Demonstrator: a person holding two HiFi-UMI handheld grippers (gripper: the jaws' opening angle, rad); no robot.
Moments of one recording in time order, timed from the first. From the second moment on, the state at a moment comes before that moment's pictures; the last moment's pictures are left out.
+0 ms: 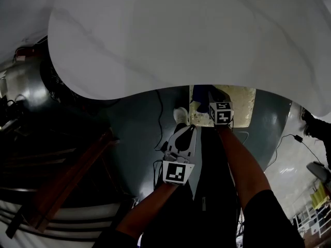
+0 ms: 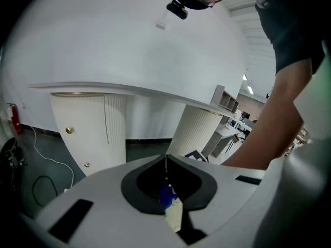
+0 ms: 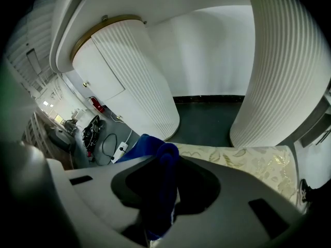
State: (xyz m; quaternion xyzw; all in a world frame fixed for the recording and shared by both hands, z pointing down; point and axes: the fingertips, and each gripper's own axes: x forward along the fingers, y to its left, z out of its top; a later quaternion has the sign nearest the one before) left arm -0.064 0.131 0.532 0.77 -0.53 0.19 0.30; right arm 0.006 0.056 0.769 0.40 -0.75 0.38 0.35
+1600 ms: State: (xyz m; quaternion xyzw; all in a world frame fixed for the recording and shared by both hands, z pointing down) left arm 0.021 0.113 0.536 0.81 -0.48 0.19 0.29; right arm 0.125 0.037 0.775 0.42 -0.74 0.37 0.37
